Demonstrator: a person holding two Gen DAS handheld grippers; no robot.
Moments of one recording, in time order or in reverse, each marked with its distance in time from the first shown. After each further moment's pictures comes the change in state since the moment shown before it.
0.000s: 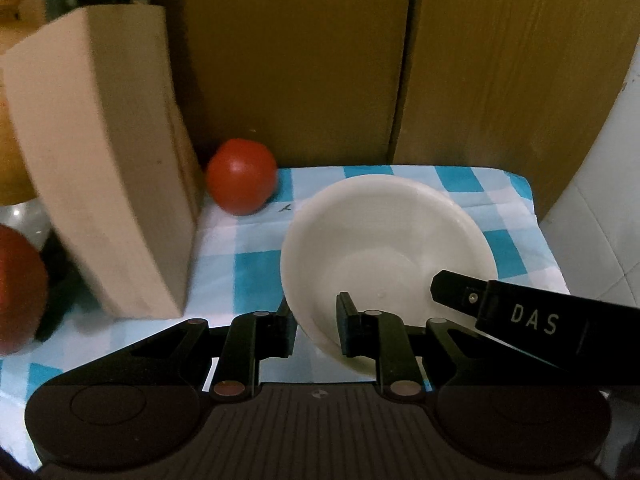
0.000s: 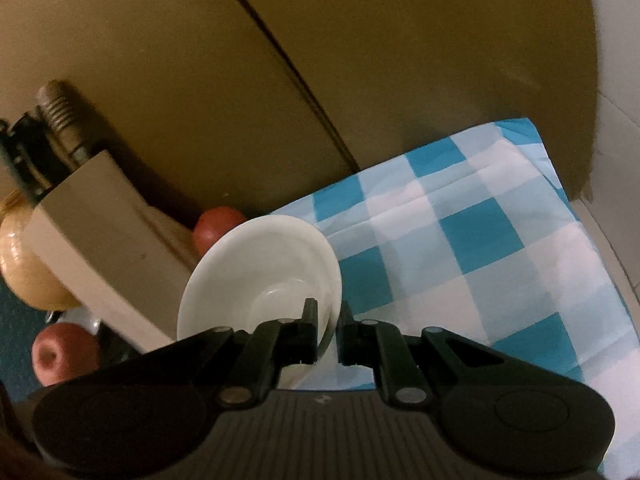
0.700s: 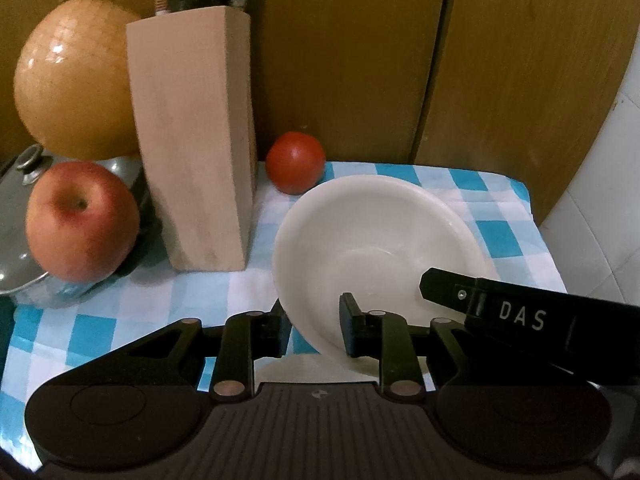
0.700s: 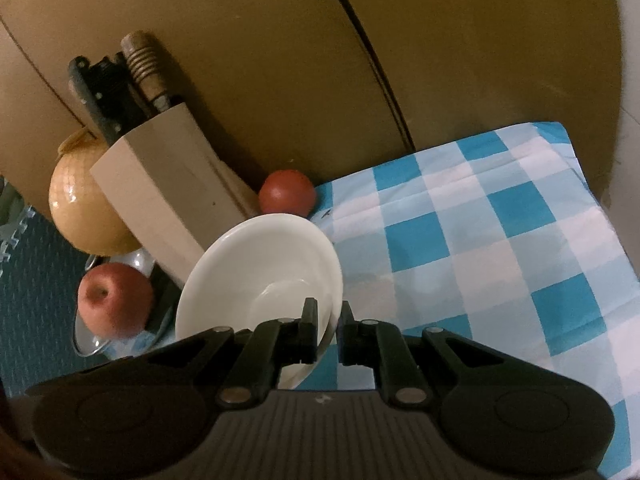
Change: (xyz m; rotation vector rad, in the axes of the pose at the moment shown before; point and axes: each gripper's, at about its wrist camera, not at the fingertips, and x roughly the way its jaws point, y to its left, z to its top) left arm -0.050 0.029 -0.035 -0.054 -0.035 0.006; right arm -0.030 0.046 -0.040 -0.091 0.011 0.050
